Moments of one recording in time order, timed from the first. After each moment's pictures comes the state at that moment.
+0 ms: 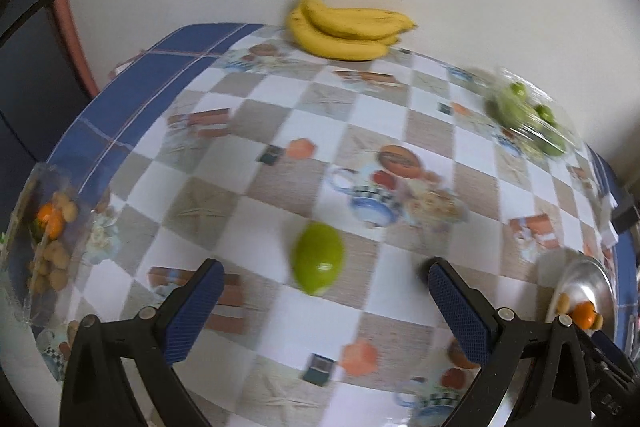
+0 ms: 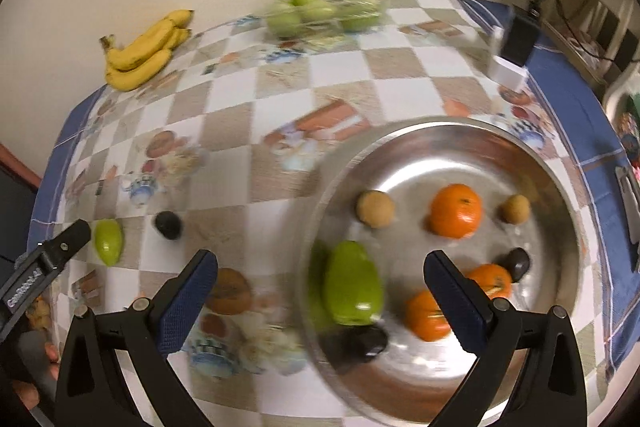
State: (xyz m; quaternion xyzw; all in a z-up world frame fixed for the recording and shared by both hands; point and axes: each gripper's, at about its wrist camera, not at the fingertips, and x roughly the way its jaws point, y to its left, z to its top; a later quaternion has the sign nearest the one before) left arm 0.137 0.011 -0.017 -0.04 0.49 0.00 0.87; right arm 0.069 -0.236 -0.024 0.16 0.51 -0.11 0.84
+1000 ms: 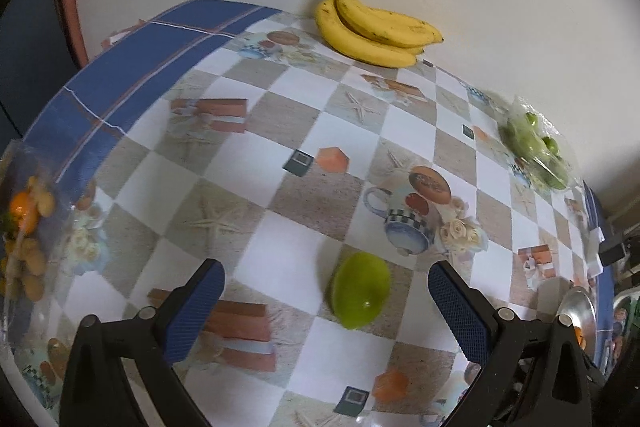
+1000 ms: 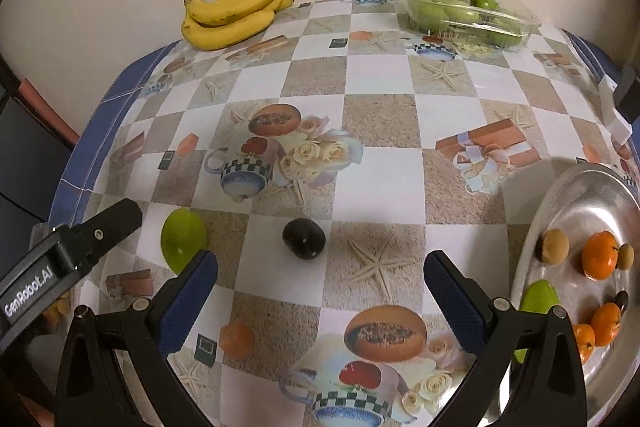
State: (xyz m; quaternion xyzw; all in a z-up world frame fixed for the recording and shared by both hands) left arm 0.167 0.055 -0.036 -0.11 0.50 -0.03 0.86; right arm 0.131 -0.140 -0.050 0.12 0.53 -0.02 0.84
